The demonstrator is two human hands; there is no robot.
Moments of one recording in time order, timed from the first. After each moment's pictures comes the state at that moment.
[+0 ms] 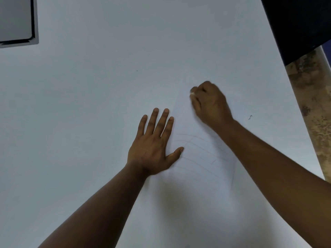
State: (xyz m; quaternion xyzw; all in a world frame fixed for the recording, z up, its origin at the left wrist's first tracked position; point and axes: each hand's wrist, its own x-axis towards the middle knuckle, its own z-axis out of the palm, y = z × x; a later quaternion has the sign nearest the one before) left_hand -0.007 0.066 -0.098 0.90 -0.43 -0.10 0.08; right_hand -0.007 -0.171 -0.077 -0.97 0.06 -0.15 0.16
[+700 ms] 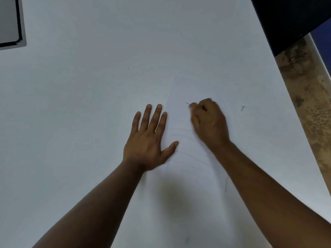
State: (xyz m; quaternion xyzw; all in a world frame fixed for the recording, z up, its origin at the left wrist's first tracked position) left_hand -0.008 0.066 -0.100 0.90 -0.43 -0.09 0.09; right_hand -0.068 -0.146 -0.090 -0.96 0.20 -0.09 0.19
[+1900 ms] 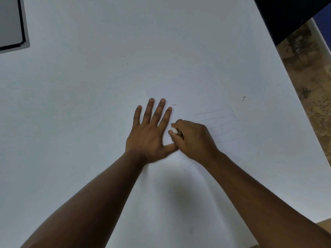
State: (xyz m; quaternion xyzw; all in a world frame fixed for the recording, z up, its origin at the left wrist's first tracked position) left_hand -0.004 0.067 -0.099 0.88 -0.46 -0.11 0.04; right_hand -0.102 -0.083 -0.071 -0.94 0.10 -0.08 0.31
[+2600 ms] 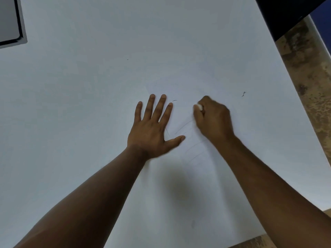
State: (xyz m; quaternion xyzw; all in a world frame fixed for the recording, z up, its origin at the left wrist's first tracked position) left_hand -0.008 0.065 -0.099 0.88 -0.45 -0.10 0.06; right_hand -0.091 -0.123 -0.069 -0.94 0.24 -0.12 0.21
